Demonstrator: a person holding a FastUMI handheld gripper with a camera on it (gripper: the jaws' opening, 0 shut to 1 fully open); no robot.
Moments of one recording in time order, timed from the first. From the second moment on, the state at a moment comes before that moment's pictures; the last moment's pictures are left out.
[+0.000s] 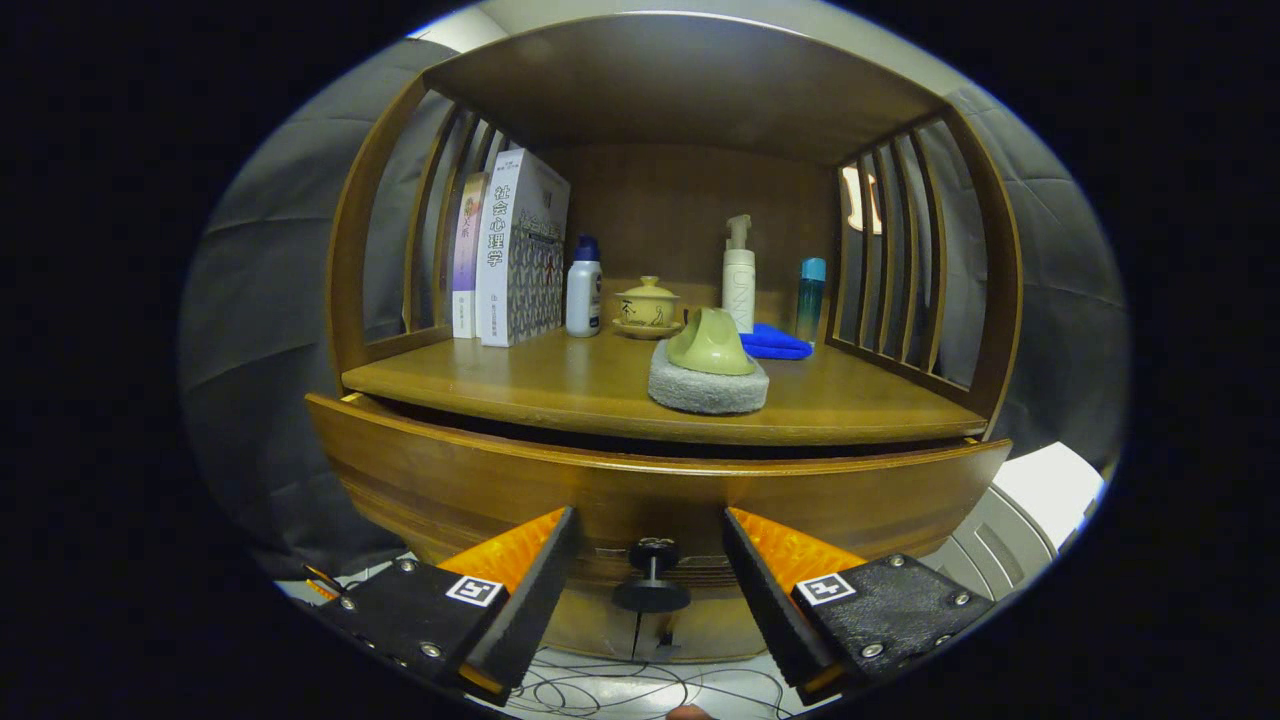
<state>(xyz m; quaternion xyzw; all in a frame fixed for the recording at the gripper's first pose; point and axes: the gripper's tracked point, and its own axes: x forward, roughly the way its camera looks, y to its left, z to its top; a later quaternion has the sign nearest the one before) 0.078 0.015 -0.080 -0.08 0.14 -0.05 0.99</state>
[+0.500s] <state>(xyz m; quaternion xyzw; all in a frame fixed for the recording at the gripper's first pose) 0.099 0.010 -0.081 -0.09 0.13 -0.07 0.99</state>
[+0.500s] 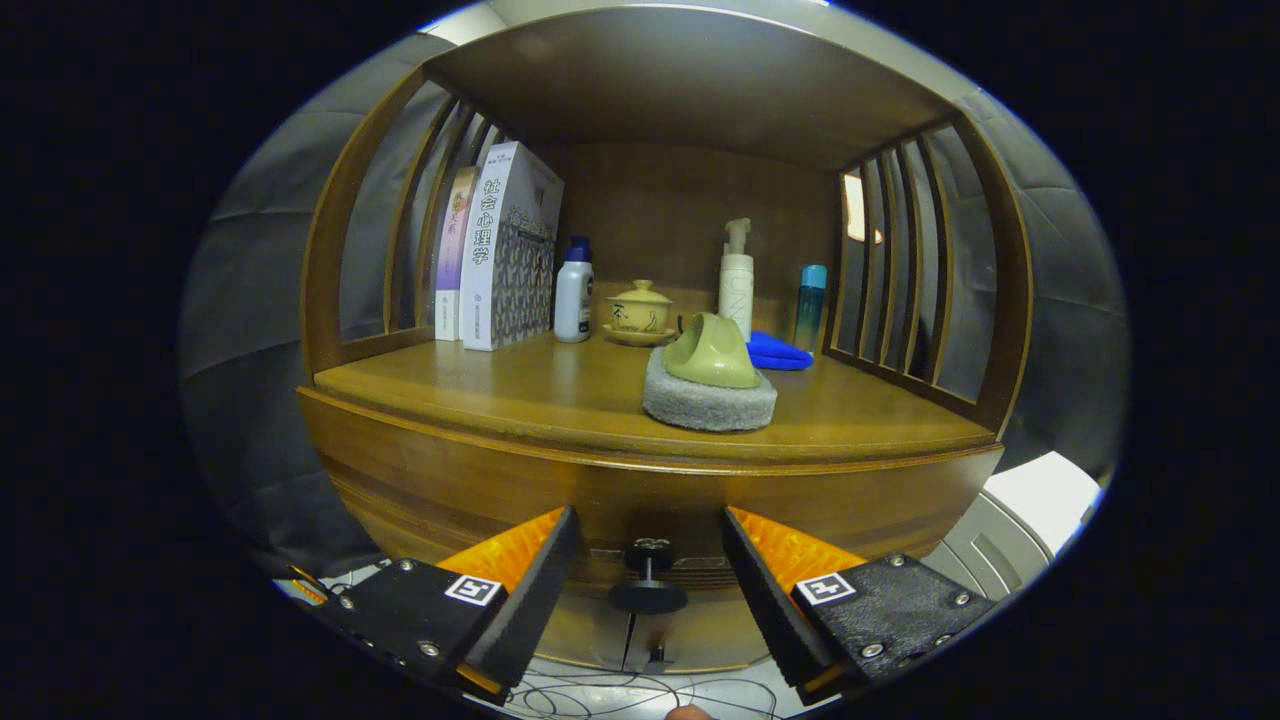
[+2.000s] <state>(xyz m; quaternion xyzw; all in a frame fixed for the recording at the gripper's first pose) -0.004 0.011 0.028 -0.02 0.03 -0.02 1.00</state>
